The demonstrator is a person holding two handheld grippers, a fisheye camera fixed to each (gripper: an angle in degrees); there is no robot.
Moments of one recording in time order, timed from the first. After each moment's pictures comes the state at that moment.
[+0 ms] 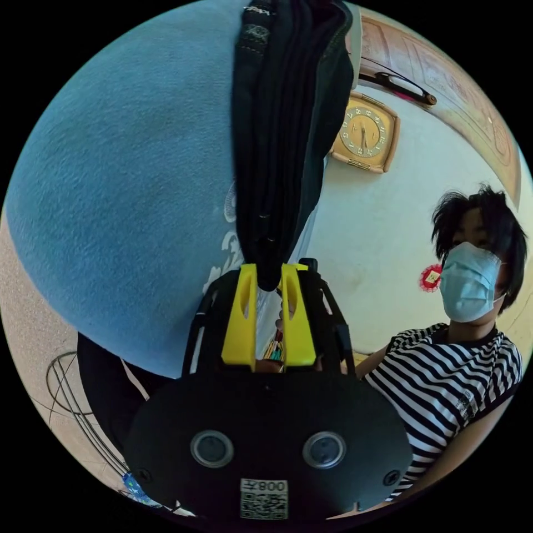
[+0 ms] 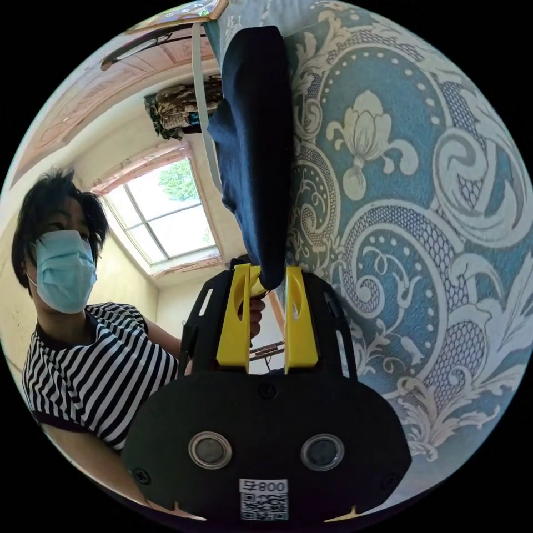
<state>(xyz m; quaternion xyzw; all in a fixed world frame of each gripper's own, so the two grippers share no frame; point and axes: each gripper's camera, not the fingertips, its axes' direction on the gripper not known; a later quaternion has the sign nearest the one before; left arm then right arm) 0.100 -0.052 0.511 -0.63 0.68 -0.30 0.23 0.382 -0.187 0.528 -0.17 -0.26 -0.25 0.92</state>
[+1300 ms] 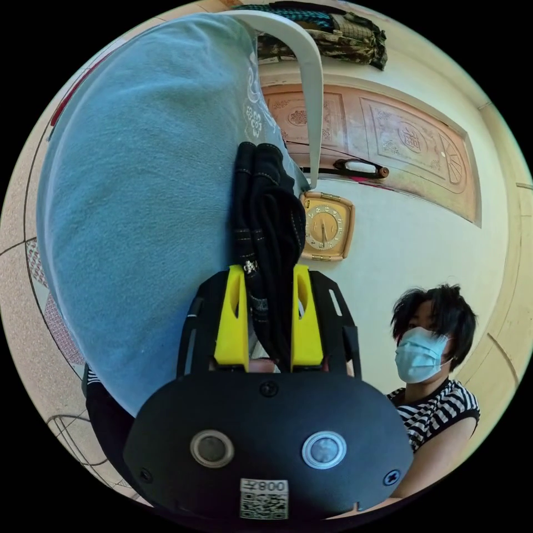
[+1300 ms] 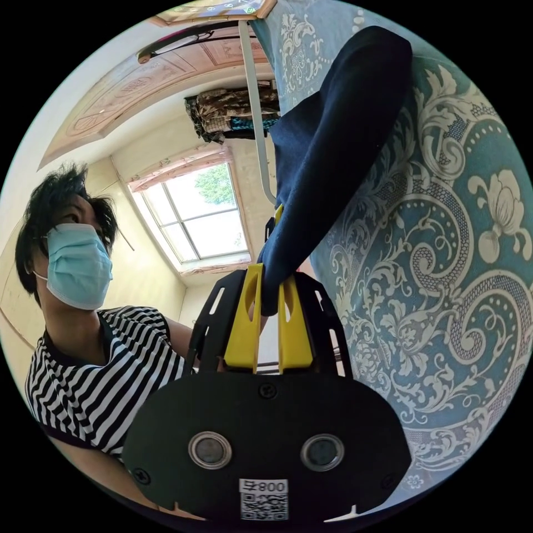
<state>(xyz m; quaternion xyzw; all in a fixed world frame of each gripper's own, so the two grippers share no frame) 0.153 0.023 0.554 -0.53 0.63 -0.46 0.33 0.446 -0.087 0.549 -0.16 -0.36 -0.27 0.88</state>
